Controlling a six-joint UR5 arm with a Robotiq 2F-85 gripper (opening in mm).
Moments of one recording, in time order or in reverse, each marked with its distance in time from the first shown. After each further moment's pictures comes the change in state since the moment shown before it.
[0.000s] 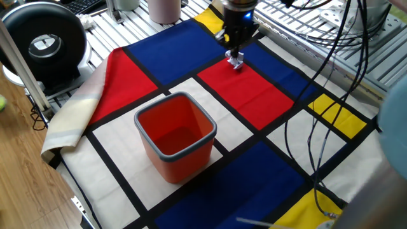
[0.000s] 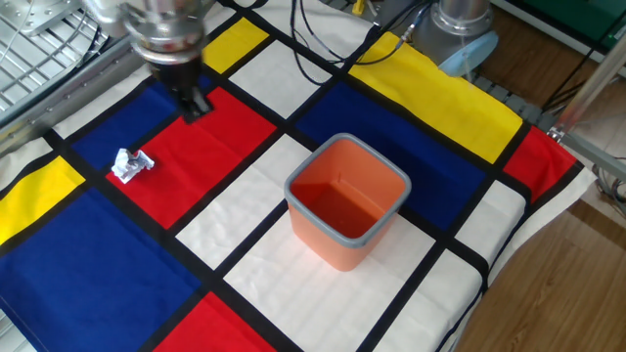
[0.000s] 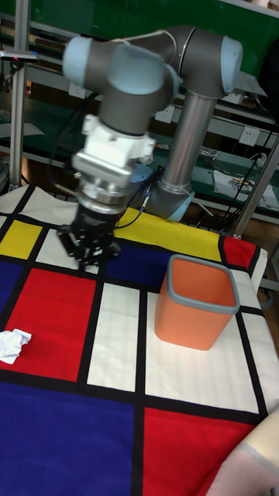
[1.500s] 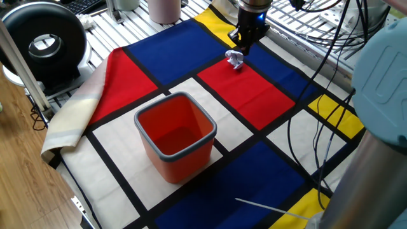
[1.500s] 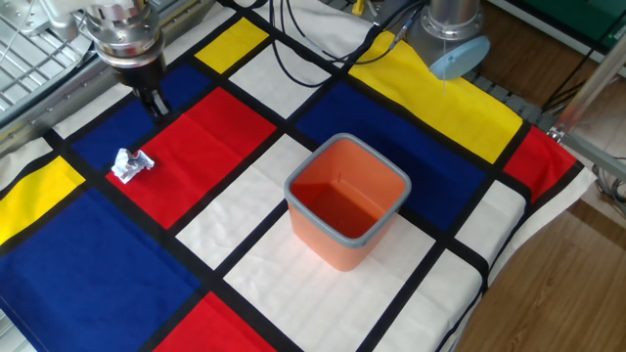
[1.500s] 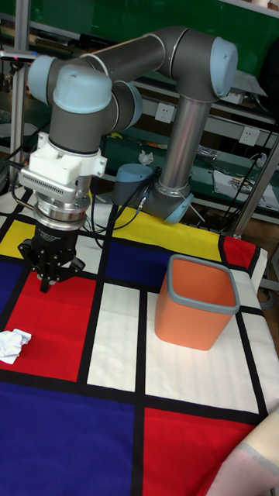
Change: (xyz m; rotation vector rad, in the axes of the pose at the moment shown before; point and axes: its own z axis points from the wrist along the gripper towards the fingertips) arm -0.020 -0.040 0.038 -0.010 -0.019 0.140
